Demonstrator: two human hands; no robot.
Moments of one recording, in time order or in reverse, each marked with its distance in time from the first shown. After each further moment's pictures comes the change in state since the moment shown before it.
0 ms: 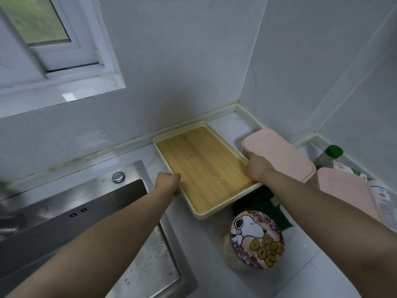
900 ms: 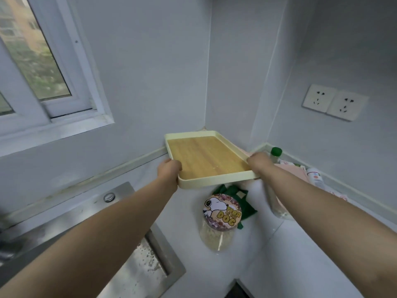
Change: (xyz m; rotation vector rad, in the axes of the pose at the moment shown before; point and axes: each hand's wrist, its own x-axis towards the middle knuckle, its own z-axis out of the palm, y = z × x) left_hand -0.163 0.060 0.013 -0.276 -0.145 0.234; right_hand -0.151 0.032 -0.096 0.377 0.238 0.153
